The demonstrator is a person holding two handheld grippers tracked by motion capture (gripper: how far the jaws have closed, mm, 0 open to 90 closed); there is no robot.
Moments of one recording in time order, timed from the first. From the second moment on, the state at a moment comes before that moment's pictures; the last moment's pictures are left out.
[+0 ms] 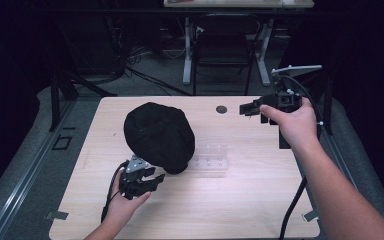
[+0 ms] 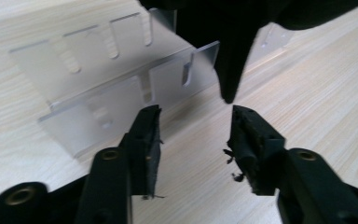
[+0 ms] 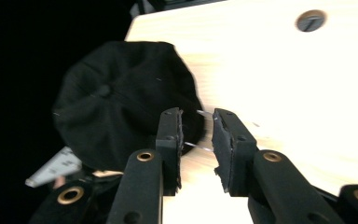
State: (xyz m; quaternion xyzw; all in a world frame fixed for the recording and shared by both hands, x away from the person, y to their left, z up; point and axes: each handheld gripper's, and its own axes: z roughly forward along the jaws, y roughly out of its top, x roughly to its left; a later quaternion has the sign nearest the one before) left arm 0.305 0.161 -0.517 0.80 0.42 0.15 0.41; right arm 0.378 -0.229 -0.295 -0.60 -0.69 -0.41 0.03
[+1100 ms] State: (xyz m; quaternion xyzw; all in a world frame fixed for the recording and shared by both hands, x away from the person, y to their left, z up) left arm 0.307 0.195 -0.547 0.78 0.46 0.13 0.41; right arm 0.324 -0.254 -0.382 -0.61 -0.71 -0.33 -0.09
